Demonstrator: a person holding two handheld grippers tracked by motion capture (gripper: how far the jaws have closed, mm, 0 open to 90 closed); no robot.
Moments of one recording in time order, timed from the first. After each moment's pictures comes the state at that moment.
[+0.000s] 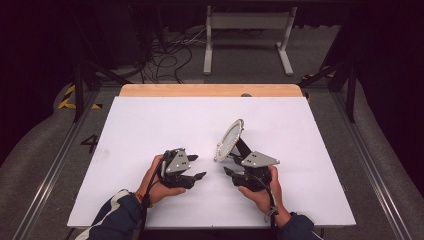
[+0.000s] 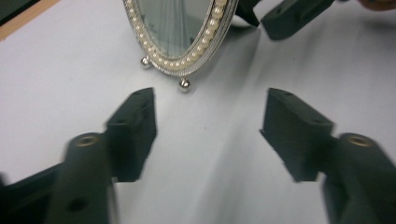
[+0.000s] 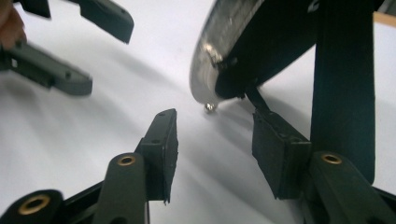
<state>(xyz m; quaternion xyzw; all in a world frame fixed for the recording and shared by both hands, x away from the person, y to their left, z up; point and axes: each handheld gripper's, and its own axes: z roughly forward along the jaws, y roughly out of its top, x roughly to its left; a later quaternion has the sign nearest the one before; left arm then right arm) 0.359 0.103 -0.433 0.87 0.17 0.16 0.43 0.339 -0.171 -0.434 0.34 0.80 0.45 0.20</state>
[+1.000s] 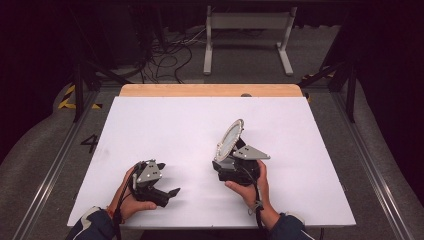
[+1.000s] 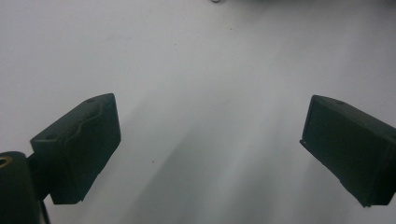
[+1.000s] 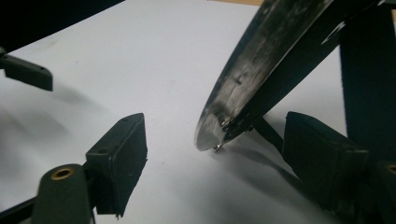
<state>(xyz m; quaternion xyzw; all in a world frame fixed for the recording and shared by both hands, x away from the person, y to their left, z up) 0.333 0.174 -0.455 0.87 0.25 0.14 0.41 0.354 -0.142 -0.434 0.41 0.75 0.47 0.20</state>
